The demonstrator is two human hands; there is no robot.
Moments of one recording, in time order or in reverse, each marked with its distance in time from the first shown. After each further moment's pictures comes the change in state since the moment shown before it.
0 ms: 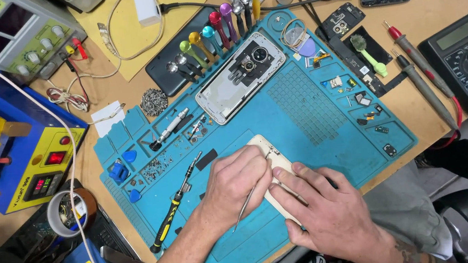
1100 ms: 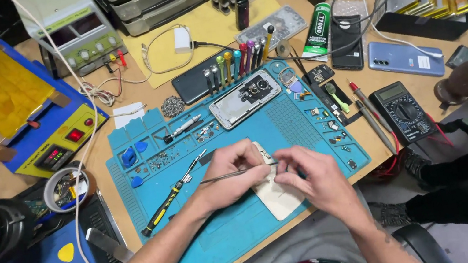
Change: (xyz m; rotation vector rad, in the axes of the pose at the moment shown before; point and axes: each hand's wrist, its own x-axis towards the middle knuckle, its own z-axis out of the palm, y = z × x) left_hand -0.014 0.015 -0.010 -0.700 0.080 -0.597; right_hand 0.039 0.034 -0.035 0.542 -0.088 0.239
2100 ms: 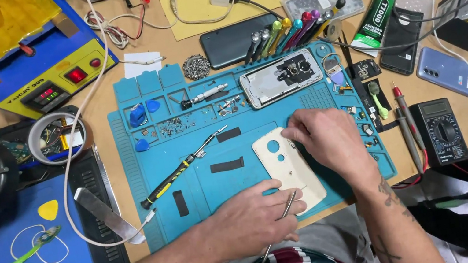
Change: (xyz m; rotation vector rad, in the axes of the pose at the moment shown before) left_hand -0.078 -0.038 0.016 0.976 -0.339 0.766; right_hand 0.098 0.013 0.007 -0.504 -0.399 0.253
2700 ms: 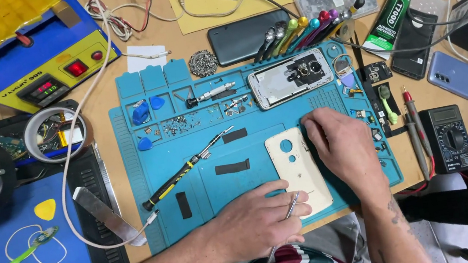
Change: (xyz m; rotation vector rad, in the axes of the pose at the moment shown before) left_hand -0.003 -0.005 0.002 -0.245 0.157 -0.075; right_hand -0.013 0.000 0.005 0.018 0.312 -0.162
